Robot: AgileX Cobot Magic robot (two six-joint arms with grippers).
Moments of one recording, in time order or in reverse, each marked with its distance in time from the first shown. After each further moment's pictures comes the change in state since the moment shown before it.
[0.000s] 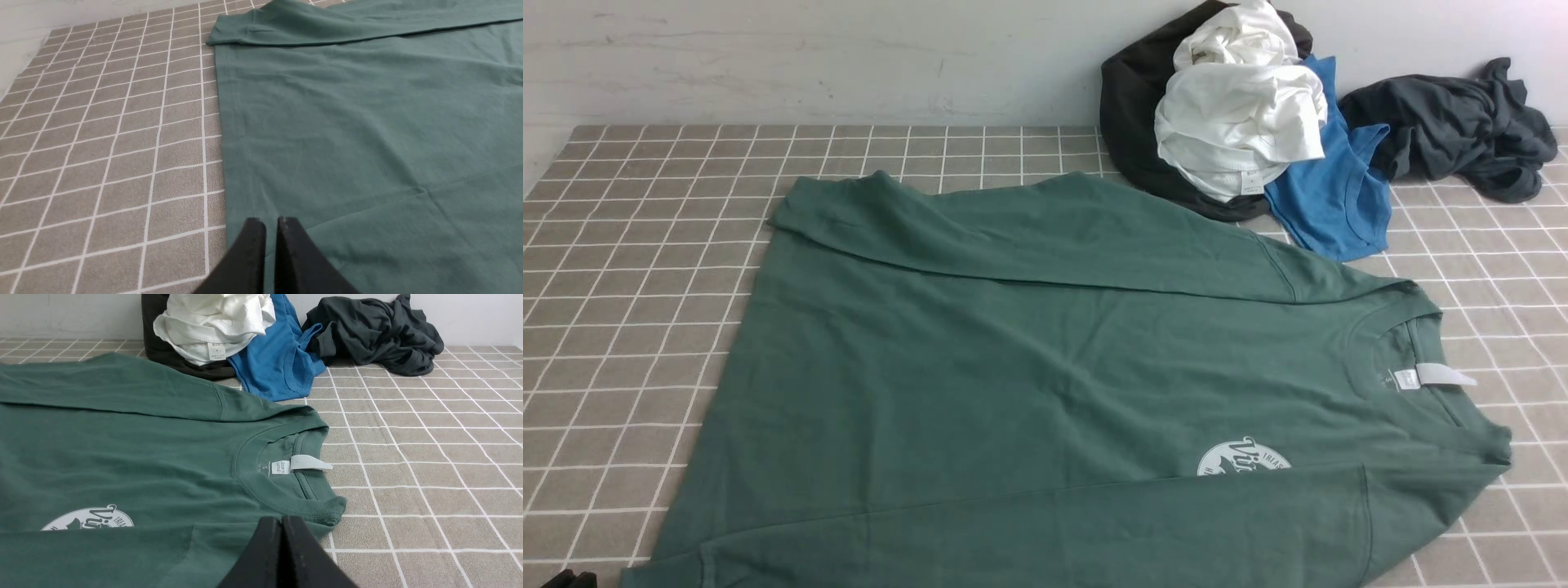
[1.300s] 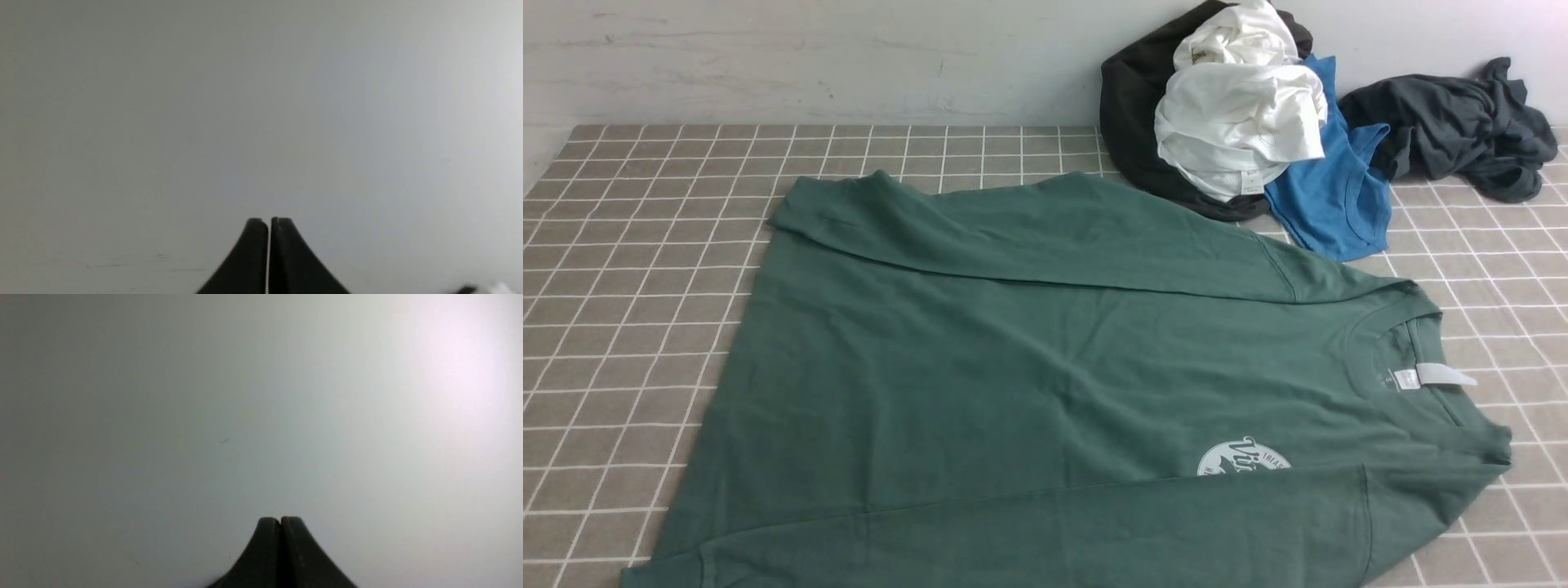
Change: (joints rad) right arm 0.000 0.228 -0.362 -0.222 -0.445 0.251; left arm 0.000 0.219 -0.496 -0.099 -0.405 0.059
